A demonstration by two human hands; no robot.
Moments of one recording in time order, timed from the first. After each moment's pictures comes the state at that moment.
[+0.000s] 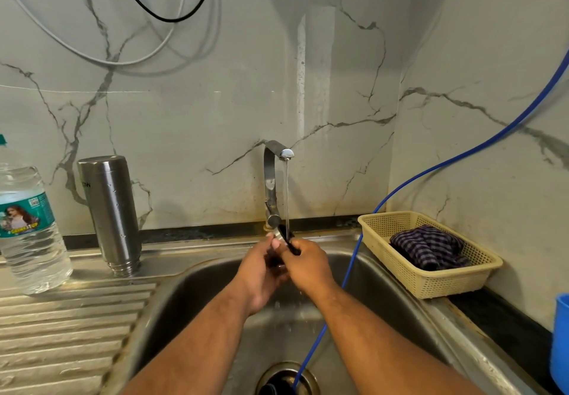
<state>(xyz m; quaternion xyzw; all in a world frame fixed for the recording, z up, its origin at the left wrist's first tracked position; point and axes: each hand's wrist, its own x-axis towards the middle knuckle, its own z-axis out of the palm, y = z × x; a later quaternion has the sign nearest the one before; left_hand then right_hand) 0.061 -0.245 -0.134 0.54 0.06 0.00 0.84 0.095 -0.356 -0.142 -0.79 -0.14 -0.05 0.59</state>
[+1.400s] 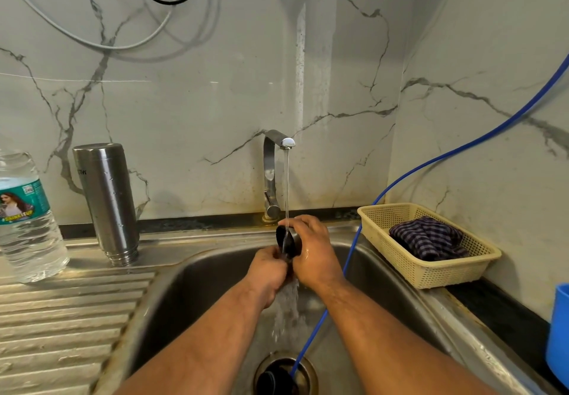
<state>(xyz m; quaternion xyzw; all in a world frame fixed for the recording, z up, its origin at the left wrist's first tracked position) 0.074 -0.262 -0.156 0.68 0.10 0.03 0.72 0.098 -0.372 -0.145 -0.88 -0.22 -0.19 0.37</state>
